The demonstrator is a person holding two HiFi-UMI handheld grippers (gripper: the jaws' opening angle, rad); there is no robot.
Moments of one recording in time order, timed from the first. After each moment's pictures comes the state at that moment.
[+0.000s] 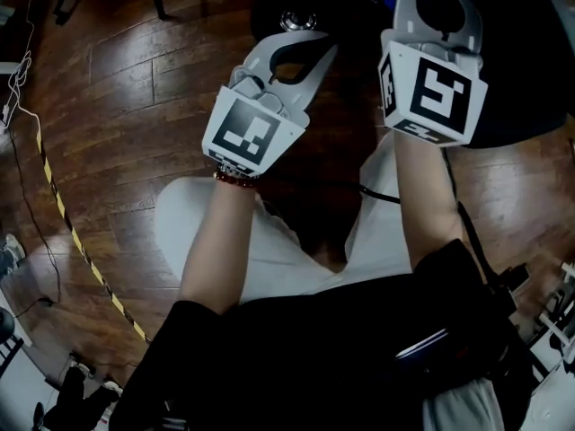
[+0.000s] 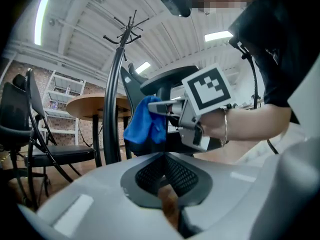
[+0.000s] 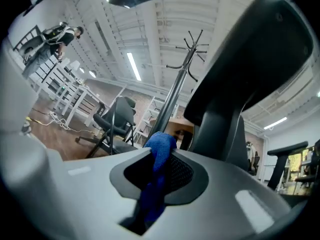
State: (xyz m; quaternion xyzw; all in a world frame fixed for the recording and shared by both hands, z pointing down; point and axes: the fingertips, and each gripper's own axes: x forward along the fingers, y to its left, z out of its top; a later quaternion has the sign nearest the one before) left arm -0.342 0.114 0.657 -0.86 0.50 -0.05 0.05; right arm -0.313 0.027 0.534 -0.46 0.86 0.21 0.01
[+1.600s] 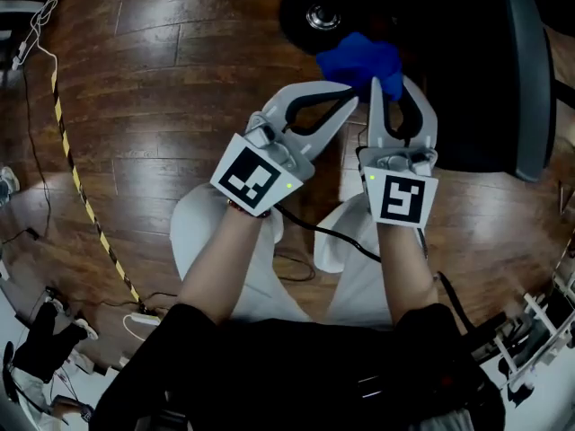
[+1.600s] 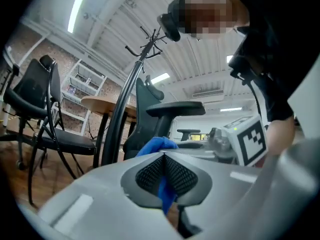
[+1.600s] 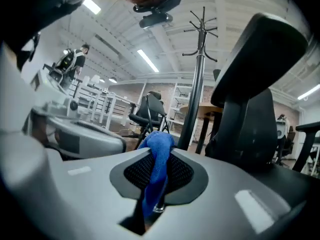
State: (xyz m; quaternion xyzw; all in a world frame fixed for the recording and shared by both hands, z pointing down) left arm -0.320 0.158 0.583 -0.85 0.52 0.07 -0.03; right arm -0.314 0.114 0.575 -0.32 0.94 0.08 -0.06
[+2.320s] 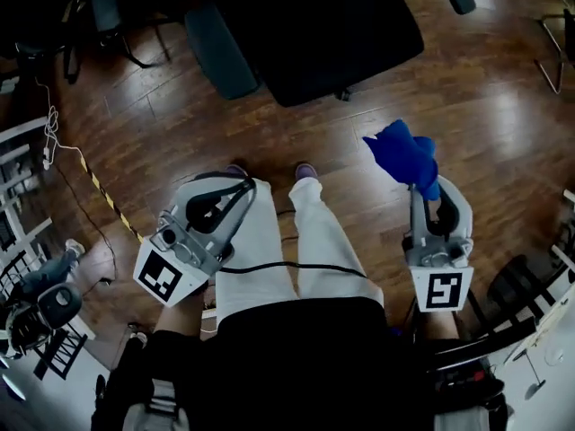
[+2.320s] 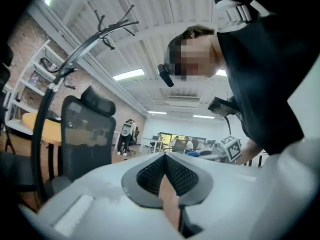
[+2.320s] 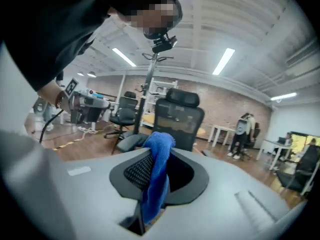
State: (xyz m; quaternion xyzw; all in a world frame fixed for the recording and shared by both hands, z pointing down) left arm -0.091 0.241 0.221 -0.93 0.37 0.04 -0.07; right arm 0.122 0.206 0.267 -0.43 0.89 0.01 -0.15
